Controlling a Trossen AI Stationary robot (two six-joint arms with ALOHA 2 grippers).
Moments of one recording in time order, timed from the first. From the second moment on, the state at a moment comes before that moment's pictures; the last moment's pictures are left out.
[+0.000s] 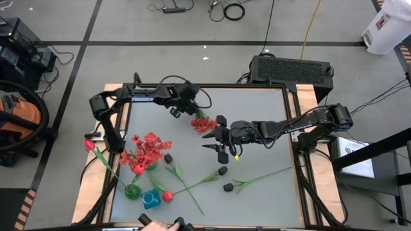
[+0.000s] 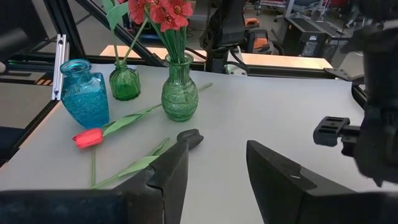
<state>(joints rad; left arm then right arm) 0.49 1.79 1.14 -0.37 -0.20 1.34 0.10 1.54 1.00 0.21 0.08 0.01</state>
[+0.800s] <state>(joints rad) 0.48 1.88 1.14 -0.26 -0.18 1.37 0.10 1.54 1.00 0.21 0.08 0.01</state>
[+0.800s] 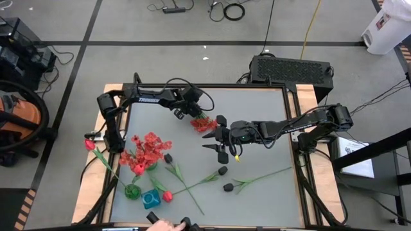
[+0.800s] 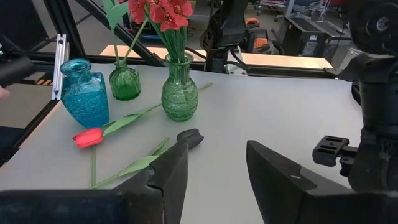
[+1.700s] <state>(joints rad) 0.48 1.94 1.21 -0.24 -0.14 1.34 0.10 1.54 1.00 0.21 0.08 0.02</state>
